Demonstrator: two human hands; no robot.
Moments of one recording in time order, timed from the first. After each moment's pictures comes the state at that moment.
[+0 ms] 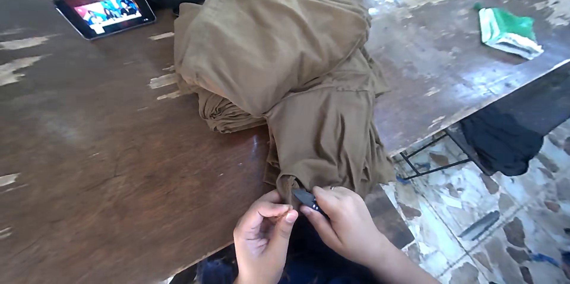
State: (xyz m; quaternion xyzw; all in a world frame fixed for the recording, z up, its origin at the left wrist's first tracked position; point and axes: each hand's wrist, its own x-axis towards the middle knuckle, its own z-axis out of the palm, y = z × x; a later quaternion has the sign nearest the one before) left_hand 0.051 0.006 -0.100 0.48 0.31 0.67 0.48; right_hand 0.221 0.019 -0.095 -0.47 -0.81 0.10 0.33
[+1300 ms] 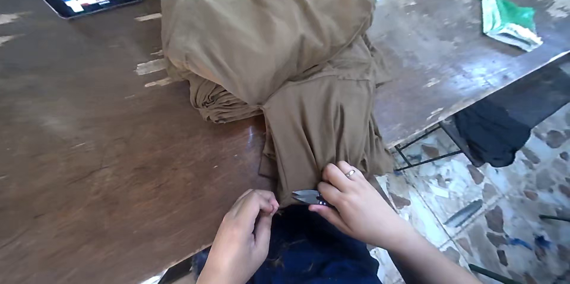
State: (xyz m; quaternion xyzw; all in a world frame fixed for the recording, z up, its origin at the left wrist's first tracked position) left_hand 0.002 0.011 -0.106 0.74 0.41 0.41 0.33; right_hand 0.262 0.023 -0.102 -0.45 -0.87 0.05 0.17
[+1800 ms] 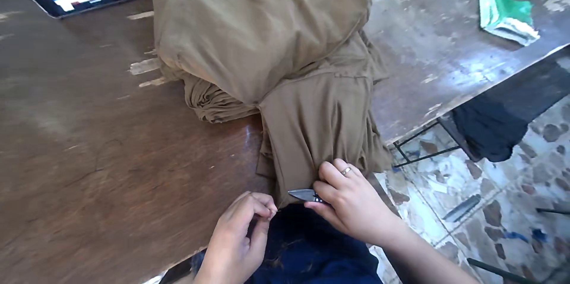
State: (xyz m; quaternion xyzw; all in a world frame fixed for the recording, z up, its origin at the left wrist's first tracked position) left_hand -0.002 0.009 -0.108 0.72 0.39 0.43 0.37; right_hand 0.257 0.023 -0.103 -0.46 -0.87 0.04 0.17
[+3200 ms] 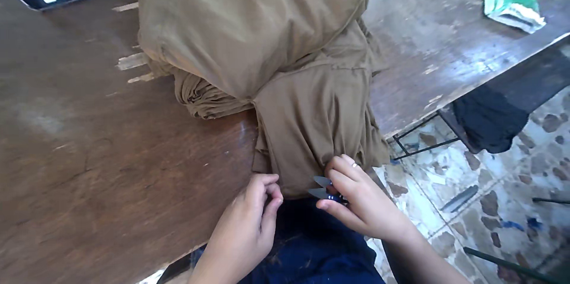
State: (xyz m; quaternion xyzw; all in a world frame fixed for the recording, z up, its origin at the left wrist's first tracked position) left_hand 0.014 0.023 -0.091 0.77 0.43 0.30 0.36; right_hand 0.275 0.020 -0.104 -0.44 -0.83 0.20 0.28
